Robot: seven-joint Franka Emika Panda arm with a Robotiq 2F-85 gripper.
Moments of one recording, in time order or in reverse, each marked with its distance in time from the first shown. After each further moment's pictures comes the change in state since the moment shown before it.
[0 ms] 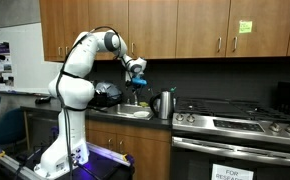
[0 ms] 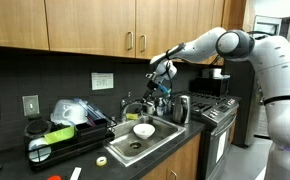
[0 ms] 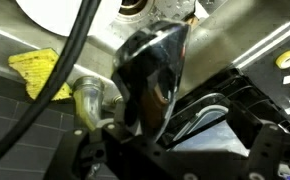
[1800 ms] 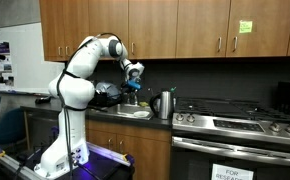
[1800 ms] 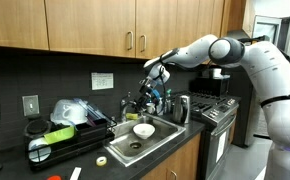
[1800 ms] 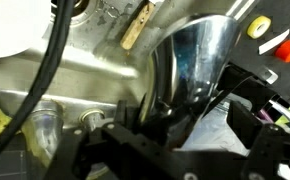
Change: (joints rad) arm 0.006 0.120 0.070 0.102 0.053 -0.086 0.205
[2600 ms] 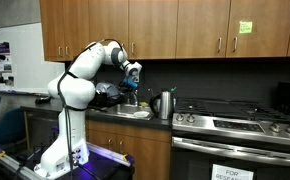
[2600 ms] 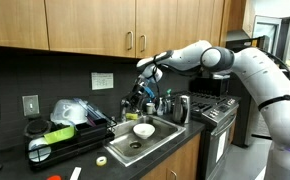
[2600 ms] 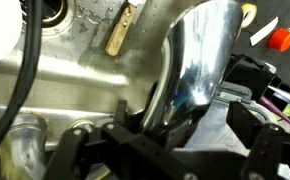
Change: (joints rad) arm 0.048 0.137 0.017 0.246 -0.123 -0.156 0.261
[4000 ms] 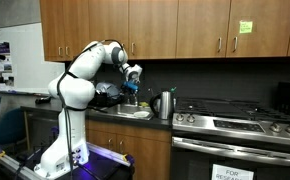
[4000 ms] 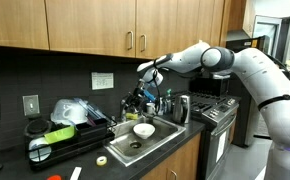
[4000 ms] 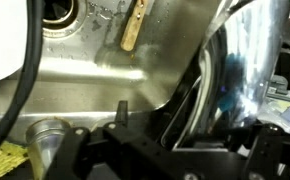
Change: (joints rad) arm -0.030 0.003 0.033 -0.074 -0.005 0.153 0.064
